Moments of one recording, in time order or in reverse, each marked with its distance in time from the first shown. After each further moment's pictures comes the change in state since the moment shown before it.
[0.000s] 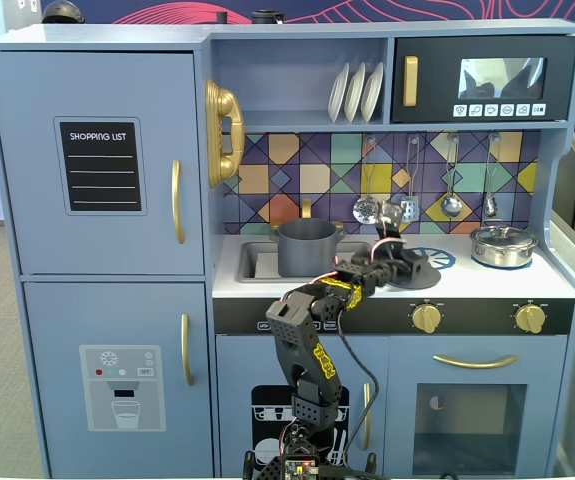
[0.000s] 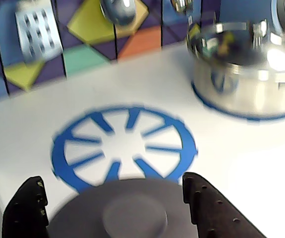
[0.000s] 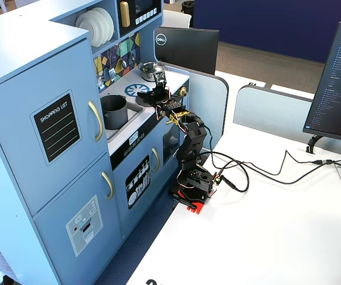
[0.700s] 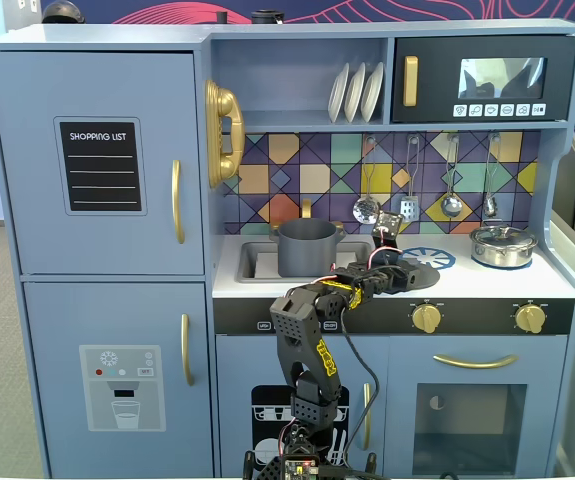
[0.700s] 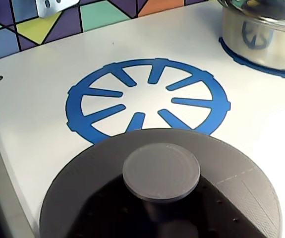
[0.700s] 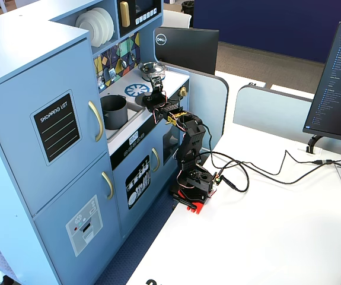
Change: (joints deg) arm -2.2 -4.9 4.5 -3.6 0.8
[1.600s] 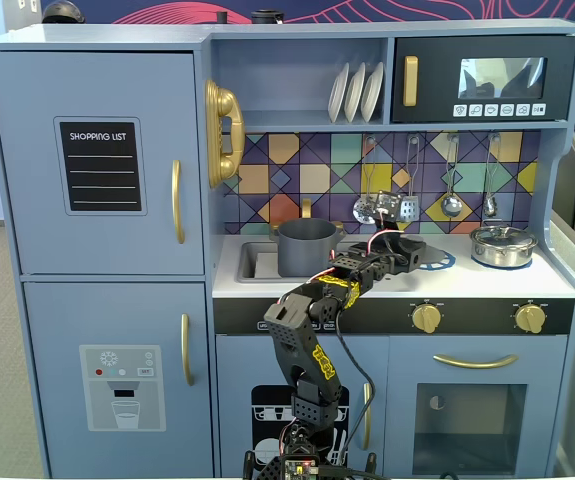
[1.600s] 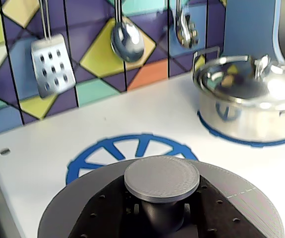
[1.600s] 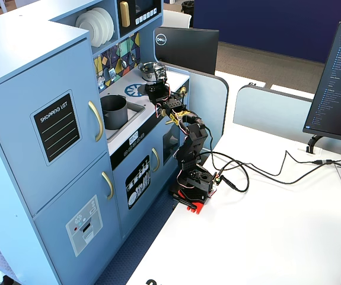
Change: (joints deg) arm 1.7 5.3 -5.5 3.2 0.7
